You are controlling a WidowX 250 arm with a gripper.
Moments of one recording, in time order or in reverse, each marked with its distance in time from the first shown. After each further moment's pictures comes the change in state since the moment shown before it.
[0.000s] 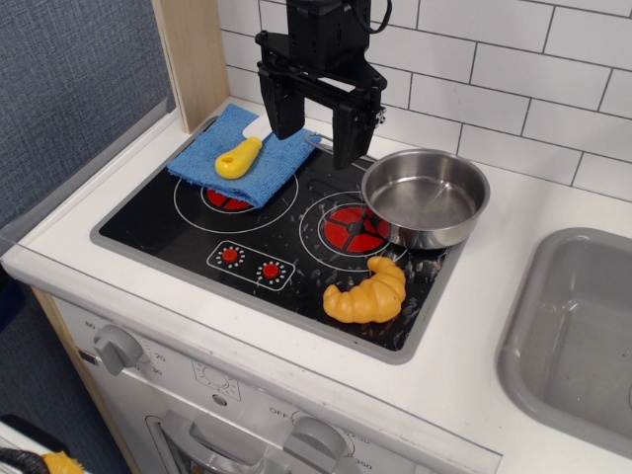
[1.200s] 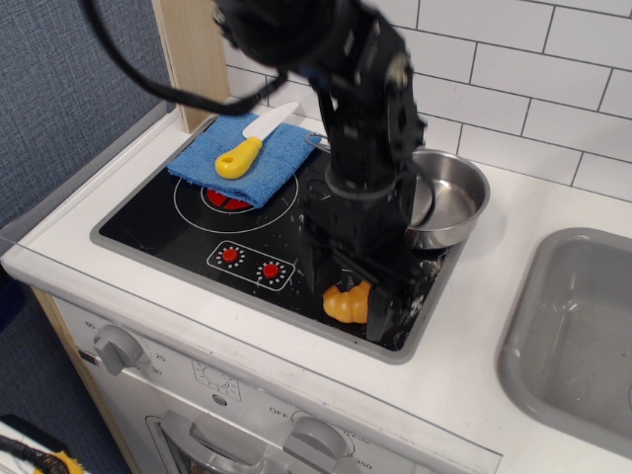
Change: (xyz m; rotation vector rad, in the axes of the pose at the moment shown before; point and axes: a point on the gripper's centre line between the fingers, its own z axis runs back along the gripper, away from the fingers) arm -0.048 -0.072 -0.081 -0.031 0.049 -0.092
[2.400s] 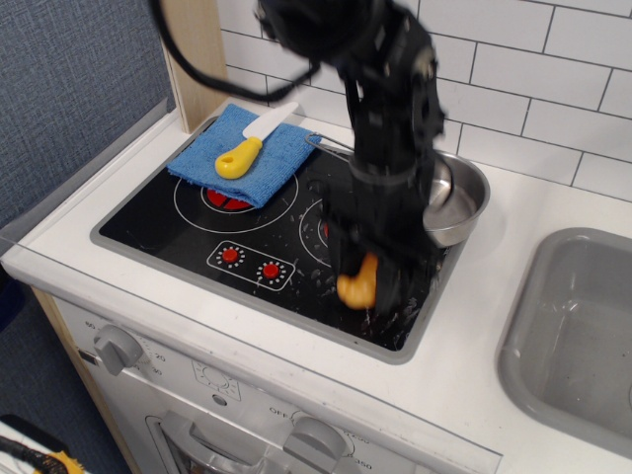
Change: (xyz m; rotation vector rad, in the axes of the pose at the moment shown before) arm 0.021 0.011 0.018 0.017 -0.033 0.015
